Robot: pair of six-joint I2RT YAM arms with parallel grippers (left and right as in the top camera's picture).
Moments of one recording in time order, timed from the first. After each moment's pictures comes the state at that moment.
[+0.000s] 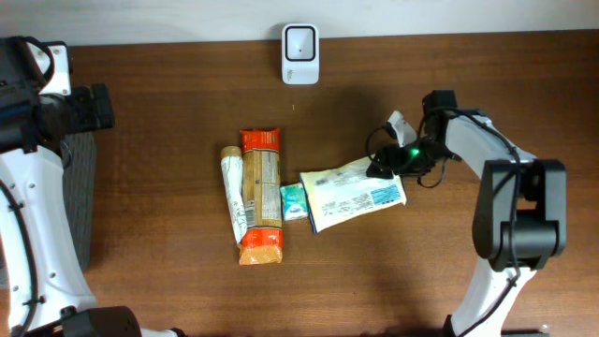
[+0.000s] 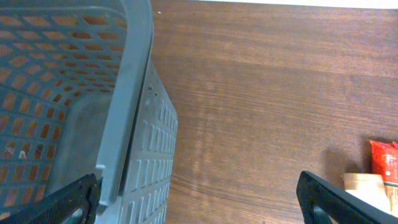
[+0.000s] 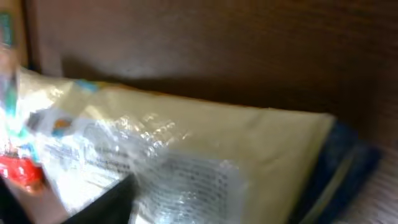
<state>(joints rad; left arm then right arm) 0.32 1.61 1.75 -0.98 -0.04 0.19 -0.01 2.09 1.36 -0.83 -0.60 -0.24</state>
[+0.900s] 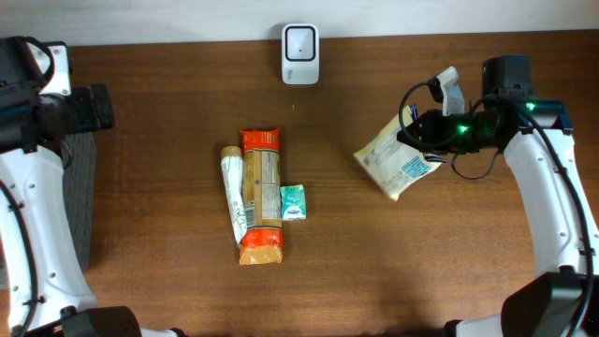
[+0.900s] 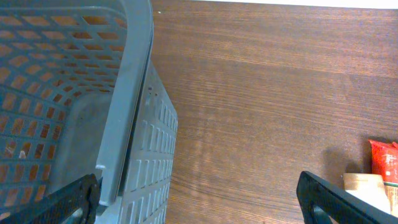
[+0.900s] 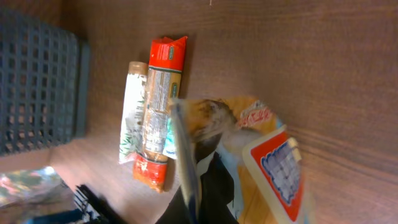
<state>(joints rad) 0.32 1.61 1.75 -0.98 -0.04 0.19 -0.08 1.62 1.47 -1.05 -0.73 0.01</state>
